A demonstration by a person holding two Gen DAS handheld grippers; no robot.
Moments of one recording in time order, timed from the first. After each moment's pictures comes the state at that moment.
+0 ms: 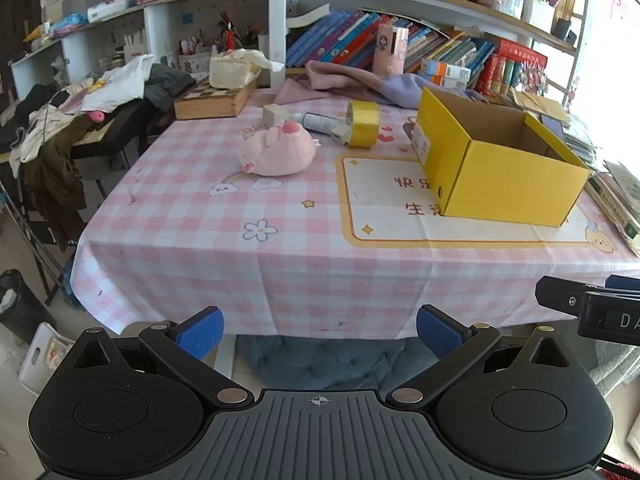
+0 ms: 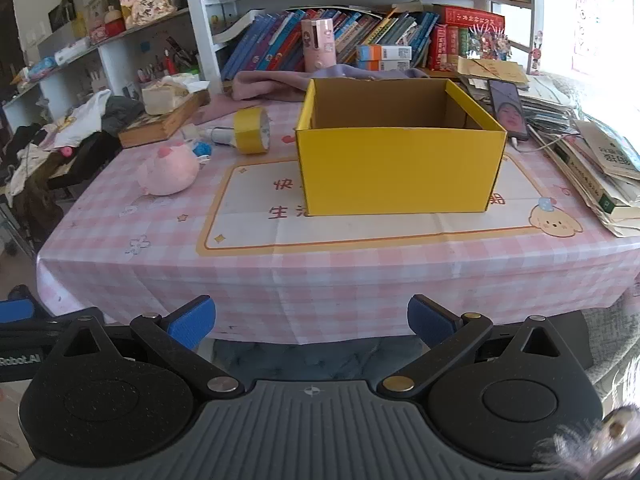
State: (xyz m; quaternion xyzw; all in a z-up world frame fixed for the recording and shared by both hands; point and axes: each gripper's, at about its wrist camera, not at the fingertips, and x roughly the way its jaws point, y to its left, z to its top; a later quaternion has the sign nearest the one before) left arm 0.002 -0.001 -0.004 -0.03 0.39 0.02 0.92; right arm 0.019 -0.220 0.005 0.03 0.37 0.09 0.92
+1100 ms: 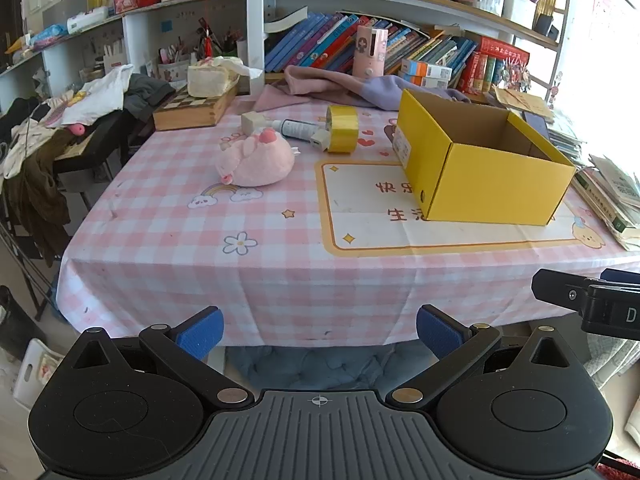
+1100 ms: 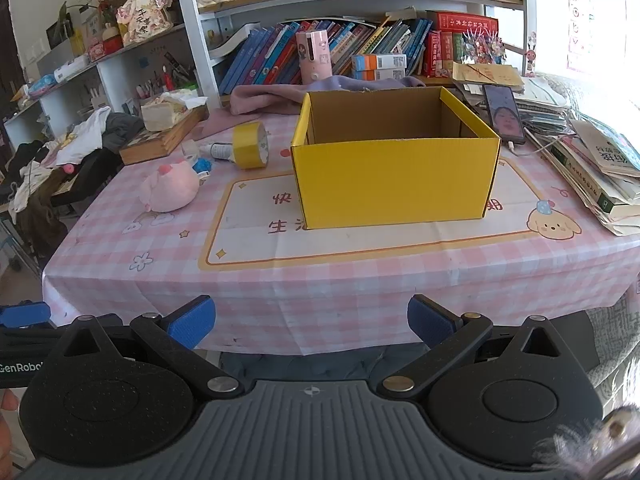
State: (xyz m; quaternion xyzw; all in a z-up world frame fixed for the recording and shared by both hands) left arm 0.013 -0.007 -0.002 -0.02 0.39 -0.01 0.92; right arm 0.019 -0.227 0.013 0.05 0.36 0.08 0.93
